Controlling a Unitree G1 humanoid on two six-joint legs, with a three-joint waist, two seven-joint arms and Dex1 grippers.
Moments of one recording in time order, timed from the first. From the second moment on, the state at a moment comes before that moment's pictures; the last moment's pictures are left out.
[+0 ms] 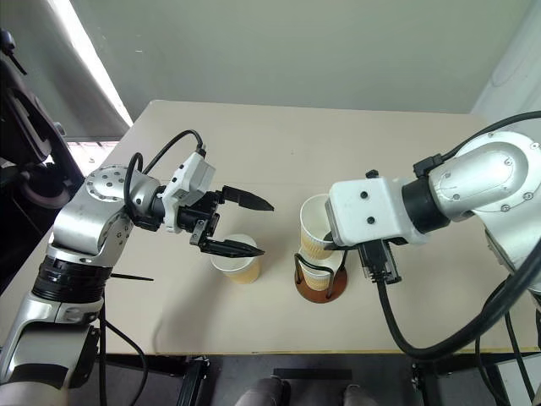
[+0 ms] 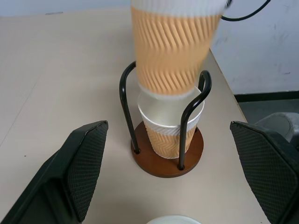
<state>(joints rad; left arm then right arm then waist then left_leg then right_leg) -0.80 0.76 -0.12 0.02 -0.45 0.44 -1.48 -0.99 -1.05 0.26 -0.66 0.39 0.82 1.35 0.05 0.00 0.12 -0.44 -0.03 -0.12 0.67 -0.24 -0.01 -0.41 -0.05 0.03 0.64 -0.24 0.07</state>
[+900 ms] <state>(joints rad) -0.79 0.77 -0.12 0.00 -0.45 0.44 -1.45 -0.92 -0.97 0.31 -0.62 0.31 0.75 1.28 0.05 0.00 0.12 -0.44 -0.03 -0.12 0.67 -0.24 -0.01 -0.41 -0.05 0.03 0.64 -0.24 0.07</state>
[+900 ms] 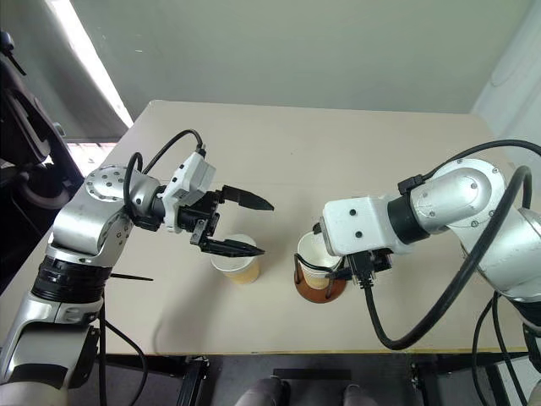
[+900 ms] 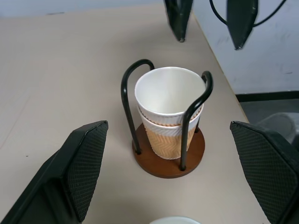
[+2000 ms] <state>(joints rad) -0.67 1.05 -0.22 0.02 -0.21 0.14 -1.57 -0.89 -0.87 -0.02 -0.66 0.82 1.11 0.96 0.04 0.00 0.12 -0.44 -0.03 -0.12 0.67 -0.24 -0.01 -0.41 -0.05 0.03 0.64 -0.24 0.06</state>
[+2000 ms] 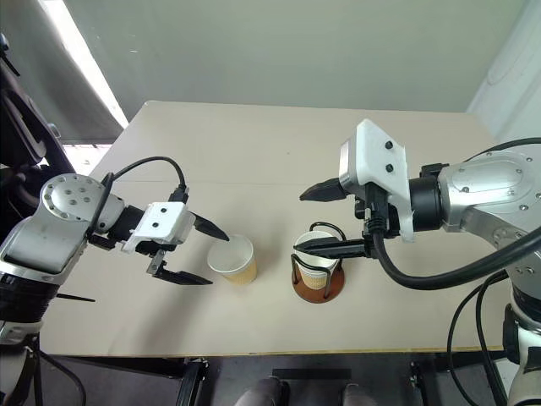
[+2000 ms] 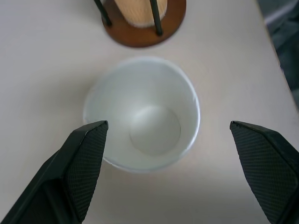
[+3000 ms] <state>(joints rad) -0.62 0.97 -0.28 0.10 -0.13 -0.04 -1.57 -0.83 -0.95 -0.02 -0.67 0.85 1.06 0.92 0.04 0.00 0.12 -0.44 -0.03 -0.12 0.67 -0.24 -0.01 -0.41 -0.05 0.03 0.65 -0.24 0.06</state>
